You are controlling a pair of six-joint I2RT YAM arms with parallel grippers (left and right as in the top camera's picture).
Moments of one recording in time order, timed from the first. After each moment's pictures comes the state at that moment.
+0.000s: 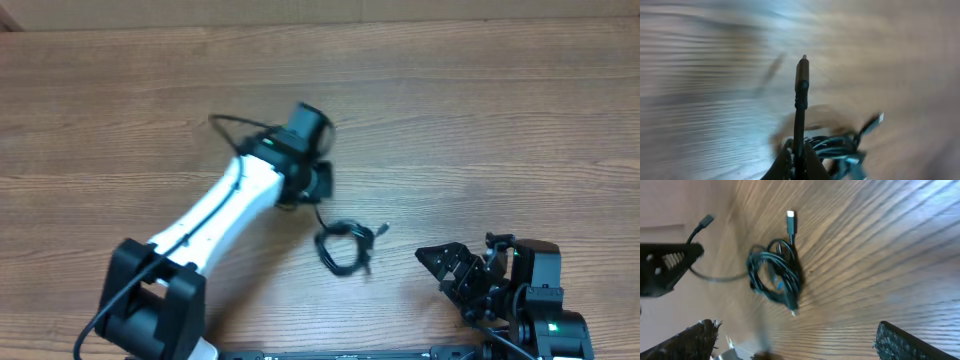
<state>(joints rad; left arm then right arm) -0.49 1.72 1.26 -0.83 0.19 -0.54 -0.07 0.54 0.36 -0.87 -0.68 0.76</state>
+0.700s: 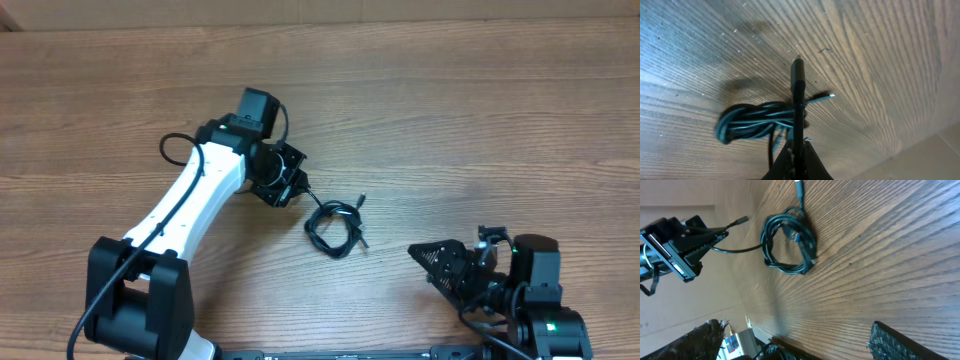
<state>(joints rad) -0.31 1.72 1.26 -0.88 0.45 -1.29 -0.02 0.54 0.36 -0.76 -0.79 0.81</state>
